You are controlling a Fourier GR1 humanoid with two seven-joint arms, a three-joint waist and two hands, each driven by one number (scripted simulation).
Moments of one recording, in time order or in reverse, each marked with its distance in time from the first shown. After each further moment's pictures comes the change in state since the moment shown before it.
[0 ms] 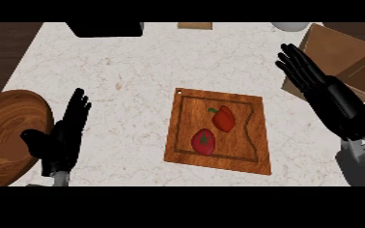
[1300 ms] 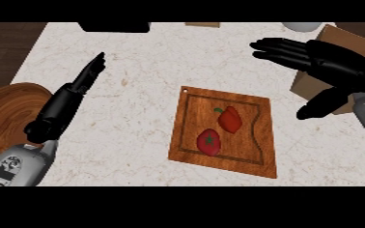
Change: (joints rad) left arm -0.267 0.175 -0.052 0.027 -0.148 -0.340 -0.130; right arm -0.381 -0.234 0.173 0.302 0.757 0.249 -0.655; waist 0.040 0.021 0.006
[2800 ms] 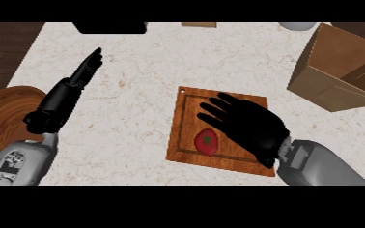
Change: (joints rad) left arm -0.005 -0.111 0.143 0.038 -0.108 -0.118 0.018; right arm 0.158 0.278 0.284 -0.334 0.610 0.247 0.543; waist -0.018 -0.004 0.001
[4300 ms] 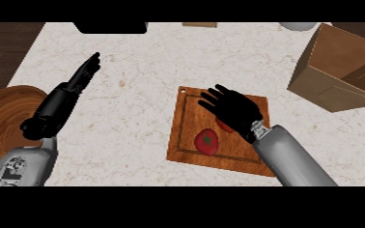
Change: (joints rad) left arm 0.046 -0.114 0.134 -0.022 -0.131 -0.136 -0.015; right arm -0.008 0.224 -0.112 0.447 0.404 -0.221 -0.204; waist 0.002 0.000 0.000
